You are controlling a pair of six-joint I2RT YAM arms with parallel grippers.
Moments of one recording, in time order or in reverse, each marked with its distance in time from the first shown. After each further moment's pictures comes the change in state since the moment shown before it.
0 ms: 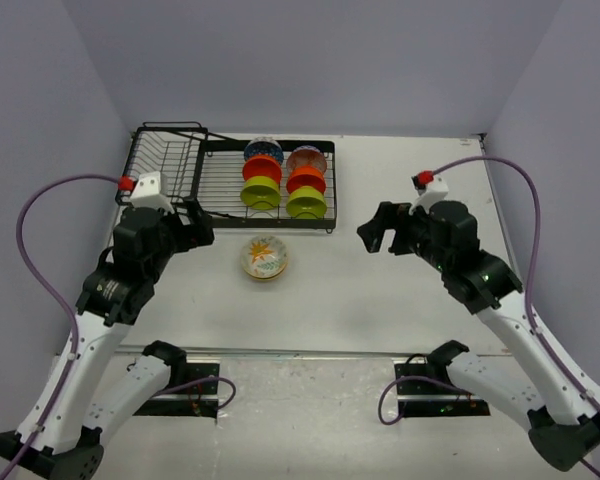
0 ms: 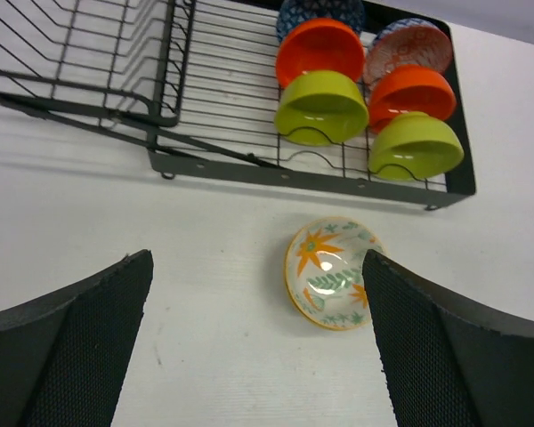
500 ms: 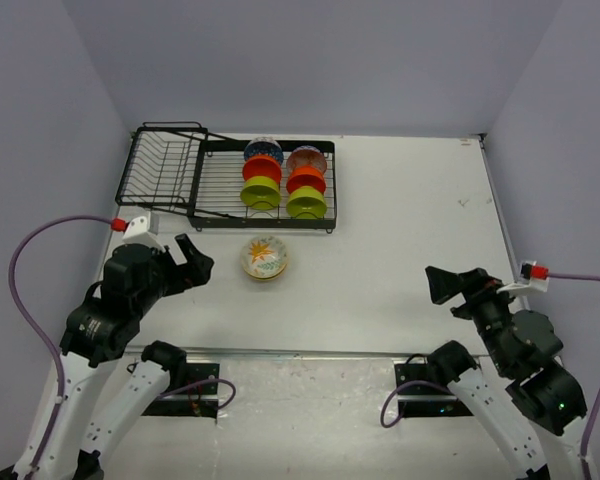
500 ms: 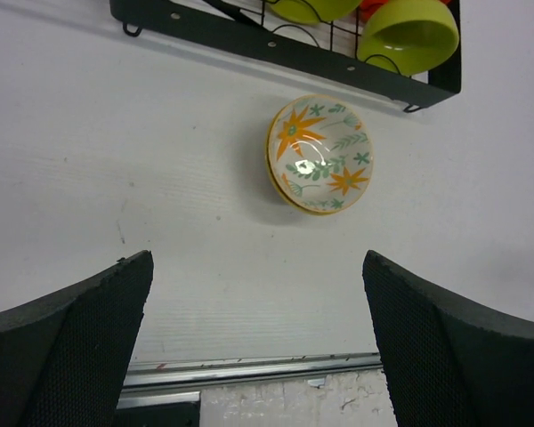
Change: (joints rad) left arm 0.000 -0.262 -0.125 -0.273 0.159 -0.203; right arm 0.001 -0.803 -0.244 -0.294 0.315 0.288
